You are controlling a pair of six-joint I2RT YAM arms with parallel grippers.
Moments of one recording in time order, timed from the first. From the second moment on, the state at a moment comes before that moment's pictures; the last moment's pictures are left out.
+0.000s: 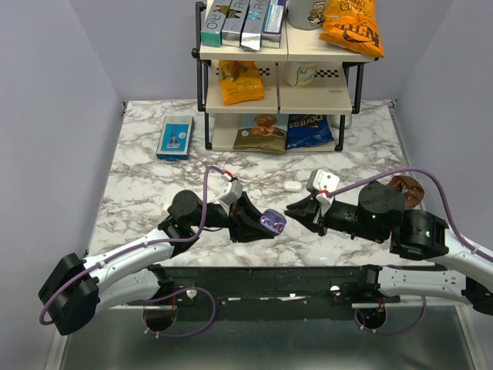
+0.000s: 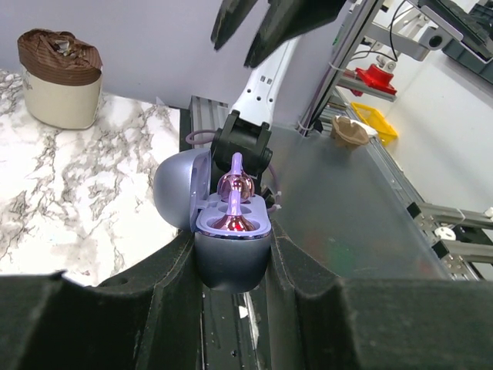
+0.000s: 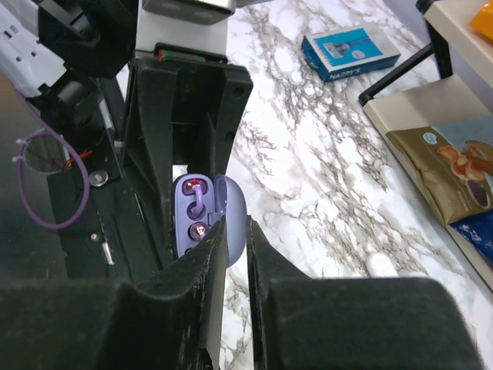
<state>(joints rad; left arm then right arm) -0.83 1.01 0.48 0.76 0.86 -0.52 1.23 0.82 1.16 -0.57 0.12 -0.10</state>
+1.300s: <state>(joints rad) -0.83 0.96 0.48 0.74 0.82 -0.49 1.23 0.89 1.14 -0.60 0.03 -0.11</state>
